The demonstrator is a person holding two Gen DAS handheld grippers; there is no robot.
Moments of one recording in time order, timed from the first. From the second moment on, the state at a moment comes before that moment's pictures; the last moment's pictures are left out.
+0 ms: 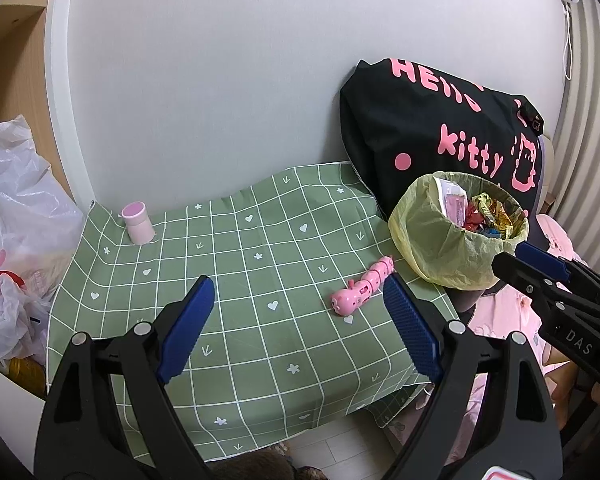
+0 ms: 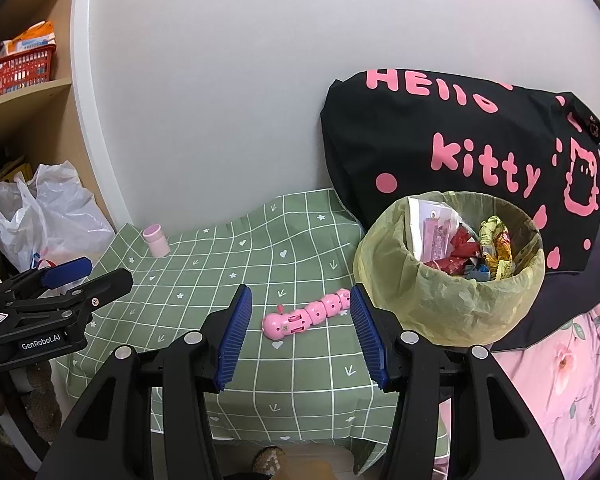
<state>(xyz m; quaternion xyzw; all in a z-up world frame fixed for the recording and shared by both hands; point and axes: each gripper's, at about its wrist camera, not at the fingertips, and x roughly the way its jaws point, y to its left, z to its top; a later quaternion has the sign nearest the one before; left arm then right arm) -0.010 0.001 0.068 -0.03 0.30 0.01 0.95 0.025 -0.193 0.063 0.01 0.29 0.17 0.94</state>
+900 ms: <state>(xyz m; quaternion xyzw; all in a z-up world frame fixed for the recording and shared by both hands) -0.008 0.006 0.062 -0.04 0.30 0.01 0.95 0.034 -0.191 0.054 0.01 0.30 0.17 0.94</state>
